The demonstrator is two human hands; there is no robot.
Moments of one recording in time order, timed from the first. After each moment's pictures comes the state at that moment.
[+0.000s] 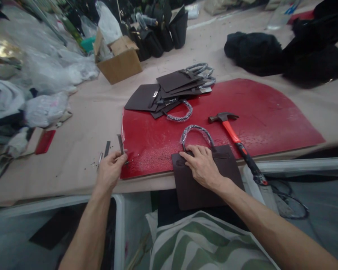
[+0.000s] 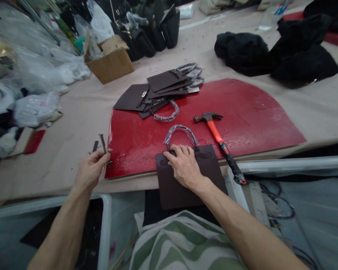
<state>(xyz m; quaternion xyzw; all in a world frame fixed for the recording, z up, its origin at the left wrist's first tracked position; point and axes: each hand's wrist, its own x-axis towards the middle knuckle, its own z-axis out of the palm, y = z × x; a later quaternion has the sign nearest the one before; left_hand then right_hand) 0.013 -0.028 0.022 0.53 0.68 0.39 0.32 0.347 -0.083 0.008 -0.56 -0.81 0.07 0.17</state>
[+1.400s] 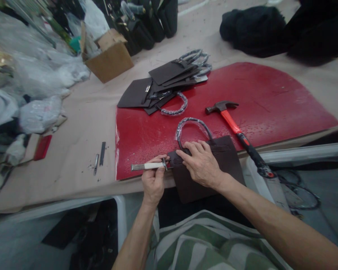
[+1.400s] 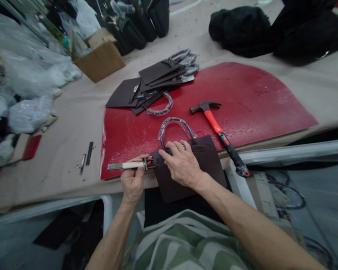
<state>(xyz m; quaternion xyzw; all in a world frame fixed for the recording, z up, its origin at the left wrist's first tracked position) 0.145 -0.096 -0.030 0.57 0.45 0.54 0.42 0.348 -0.090 0.000 -0.53 -0.83 0.03 0.17</state>
